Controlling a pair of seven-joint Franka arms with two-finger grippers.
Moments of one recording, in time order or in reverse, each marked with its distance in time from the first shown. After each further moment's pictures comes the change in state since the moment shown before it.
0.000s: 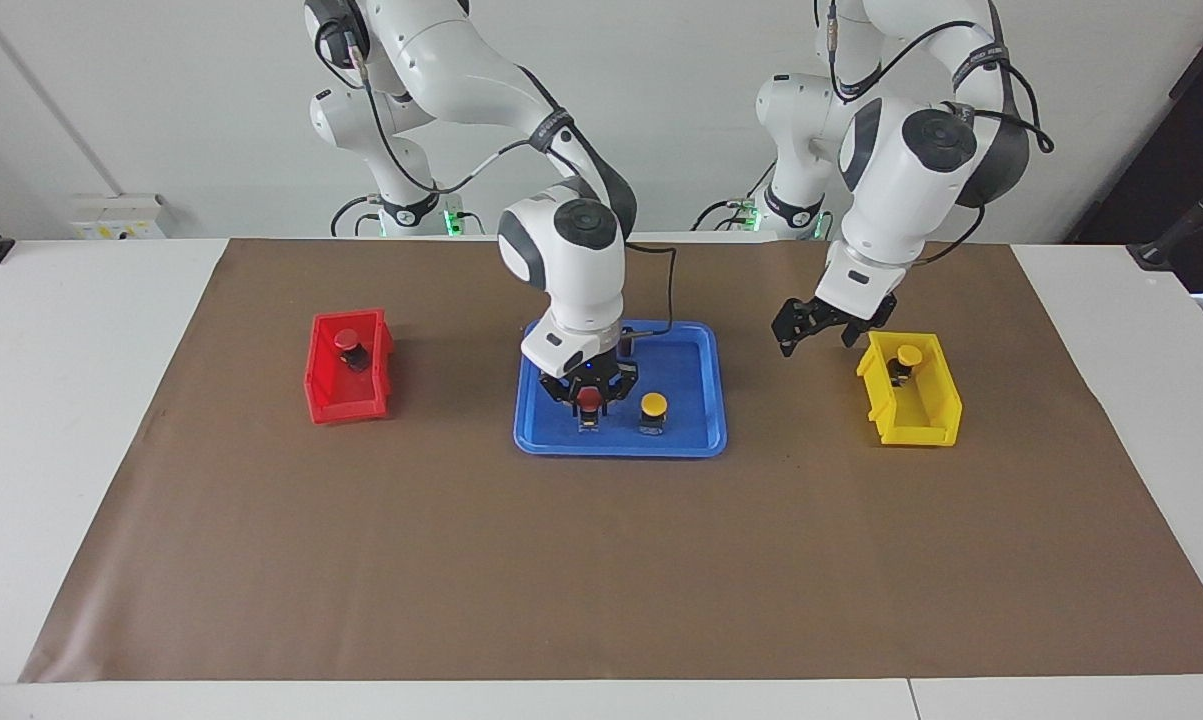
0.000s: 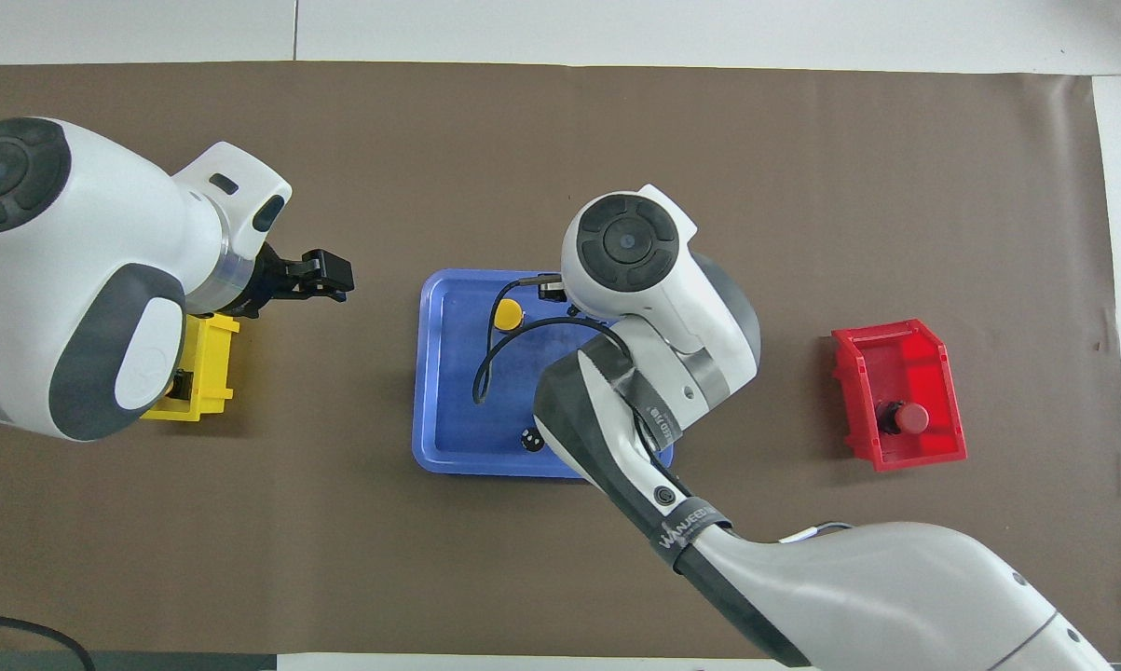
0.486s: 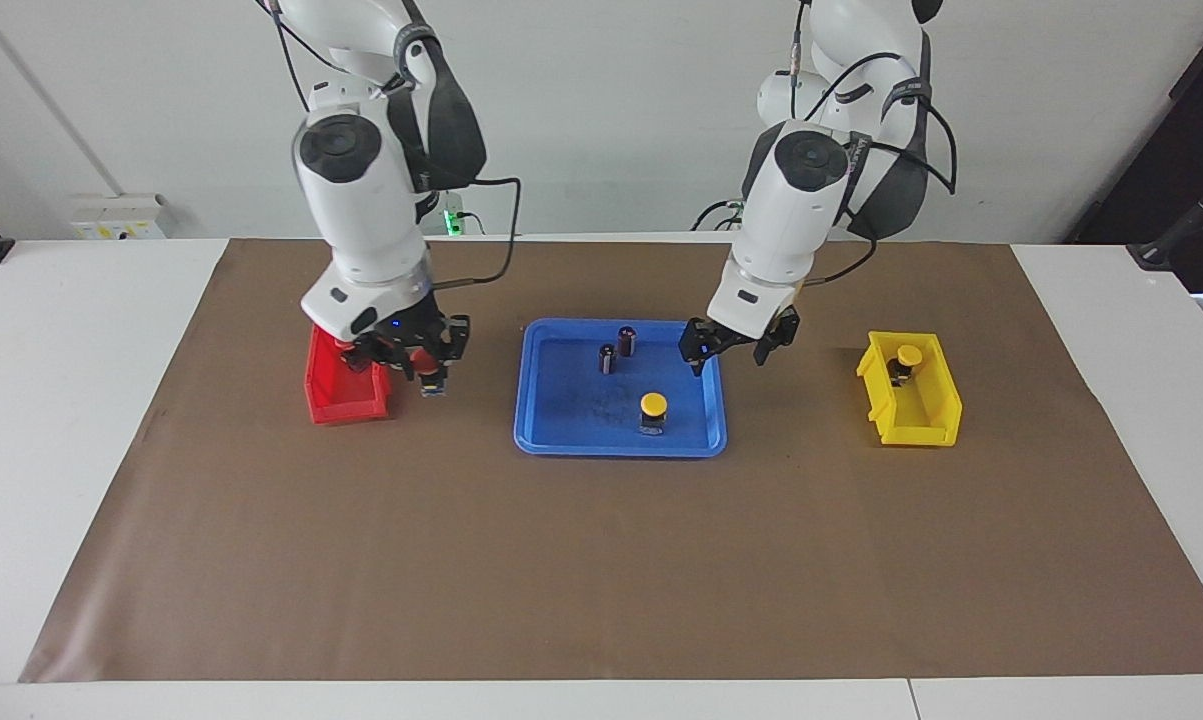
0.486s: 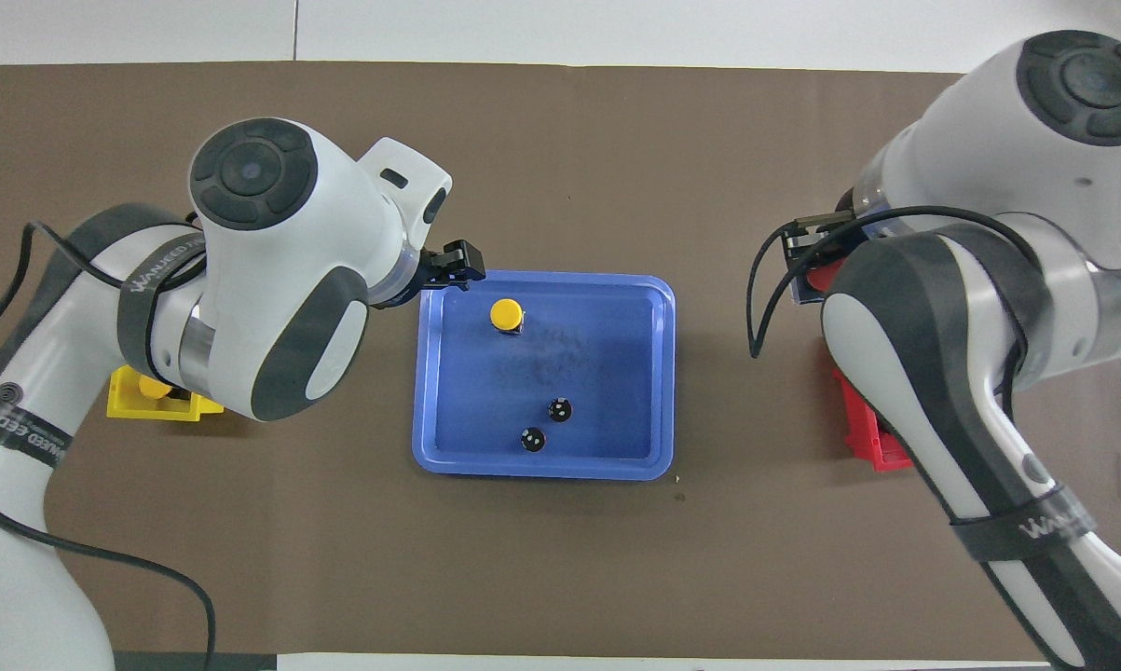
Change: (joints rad) left arm -0.181 0.175 -0.002 0.145 -0.001 0.038 -0.196; right arm -0.343 -0.240 -0.005 -0.061 0.069 -0.283 -0.478
